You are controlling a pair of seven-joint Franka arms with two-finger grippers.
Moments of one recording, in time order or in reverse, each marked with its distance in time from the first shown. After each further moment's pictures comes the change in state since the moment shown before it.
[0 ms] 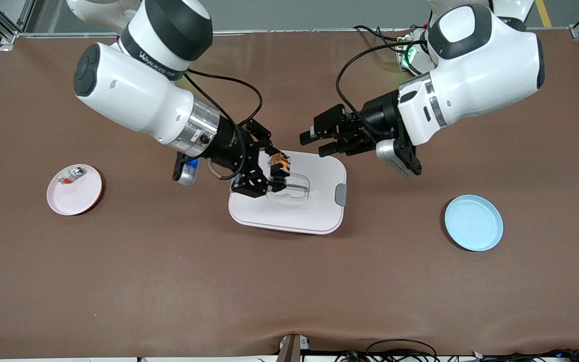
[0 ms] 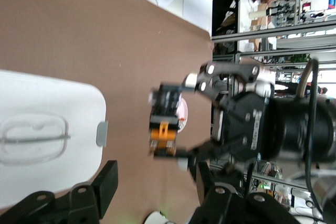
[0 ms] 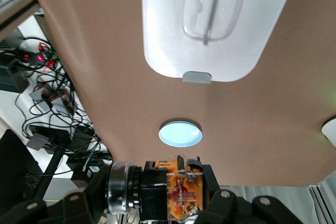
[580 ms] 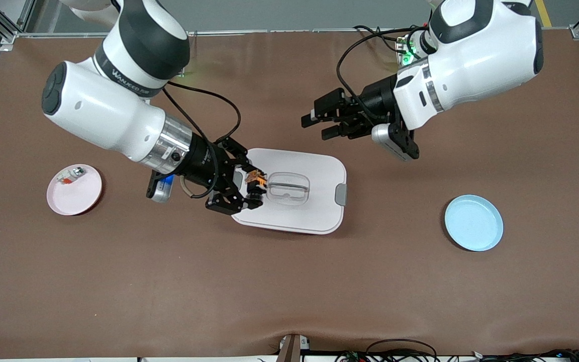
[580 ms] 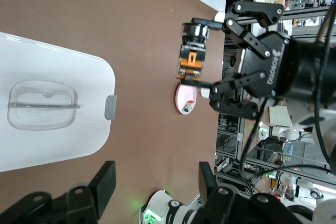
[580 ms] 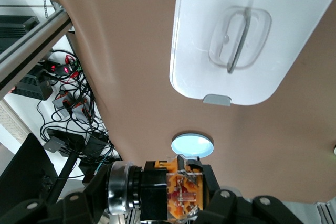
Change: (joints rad) left arm 0.011 -0.082 0.000 -0.077 0.000 -0.085 -0.062; right arm -0.075 -0.001 0.001 -0.013 0.000 0.003 -0.108
